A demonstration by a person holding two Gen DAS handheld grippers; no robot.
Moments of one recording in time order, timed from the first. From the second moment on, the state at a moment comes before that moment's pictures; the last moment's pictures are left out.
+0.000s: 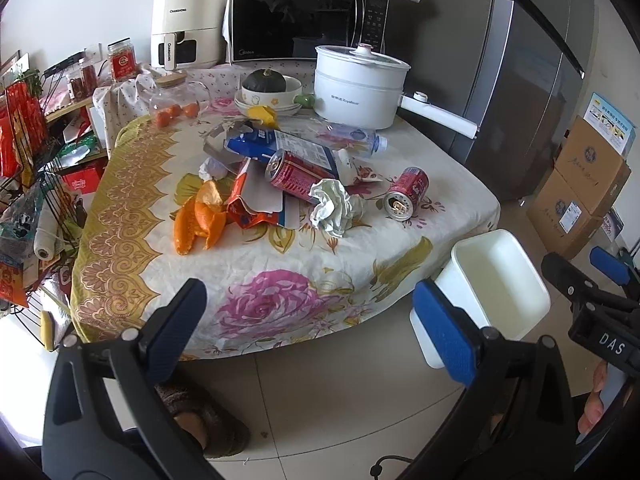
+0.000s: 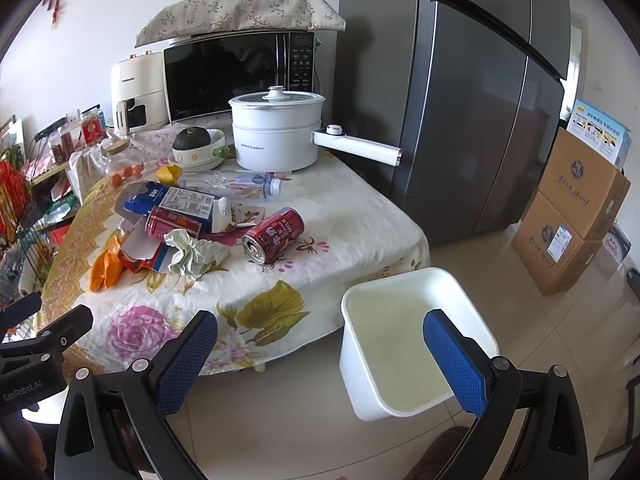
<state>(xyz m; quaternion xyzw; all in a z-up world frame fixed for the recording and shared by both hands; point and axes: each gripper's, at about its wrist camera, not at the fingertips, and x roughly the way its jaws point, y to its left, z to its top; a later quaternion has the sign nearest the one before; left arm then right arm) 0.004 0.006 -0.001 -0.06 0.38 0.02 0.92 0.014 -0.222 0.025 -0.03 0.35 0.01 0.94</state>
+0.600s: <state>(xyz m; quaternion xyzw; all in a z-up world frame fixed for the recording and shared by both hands) 0.003 0.010 0.003 -0.05 0.37 0.03 0.93 0.018 -0.225 0.024 -0.03 0.36 0.00 0.93</state>
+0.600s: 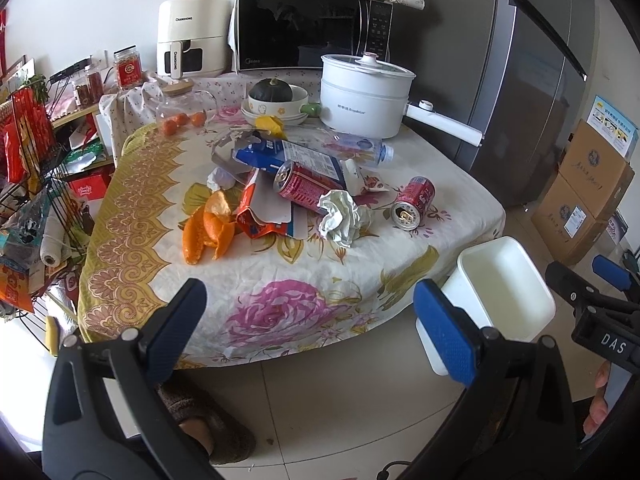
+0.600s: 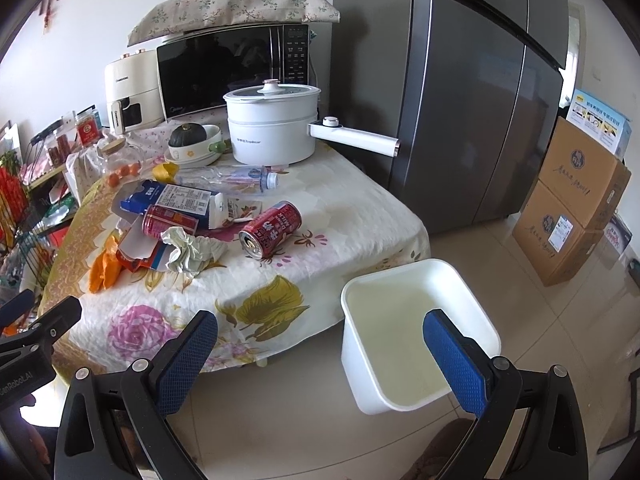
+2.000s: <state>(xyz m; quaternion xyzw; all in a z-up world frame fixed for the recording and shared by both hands) 0.007 0.014 0.000 -0.06 0.38 0.03 0.92 0.021 -0.224 0.020 -0.03 0.37 0.00 0.93</state>
